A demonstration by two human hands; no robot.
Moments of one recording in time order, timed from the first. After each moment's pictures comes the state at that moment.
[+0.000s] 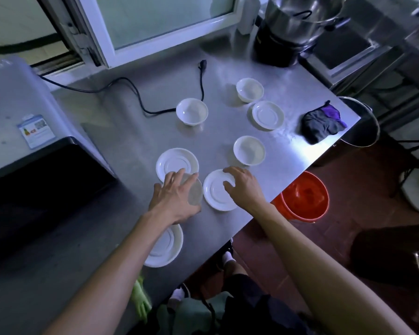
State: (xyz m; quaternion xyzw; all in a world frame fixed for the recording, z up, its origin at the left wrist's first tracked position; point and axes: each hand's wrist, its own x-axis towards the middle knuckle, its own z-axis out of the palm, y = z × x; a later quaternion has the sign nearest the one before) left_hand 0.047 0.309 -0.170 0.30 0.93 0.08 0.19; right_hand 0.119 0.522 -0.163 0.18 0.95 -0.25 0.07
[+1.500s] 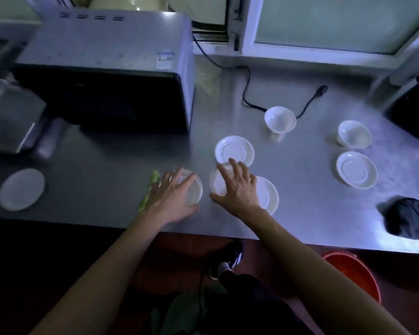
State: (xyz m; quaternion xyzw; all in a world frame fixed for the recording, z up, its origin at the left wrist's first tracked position) left_hand 0.189 0.280 -0.147 -0.04 0.99 0.07 0.14; right_hand 0.112 0.478 -0.182 -0.23 0.96 -0.13 0.09
